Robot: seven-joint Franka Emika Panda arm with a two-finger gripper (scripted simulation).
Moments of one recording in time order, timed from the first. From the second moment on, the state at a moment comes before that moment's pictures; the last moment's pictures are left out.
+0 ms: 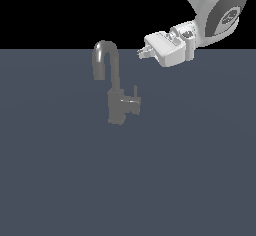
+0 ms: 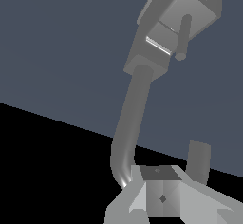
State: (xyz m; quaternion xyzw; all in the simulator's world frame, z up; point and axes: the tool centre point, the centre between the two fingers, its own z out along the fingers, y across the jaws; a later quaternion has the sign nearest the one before) arm 0.056 -0.042 0.270 -0.67 0.46 0.36 0.46
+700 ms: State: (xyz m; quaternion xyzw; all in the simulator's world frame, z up) arm 0.085 -0.042 0.168 -0.49 0.54 0.43 0.54
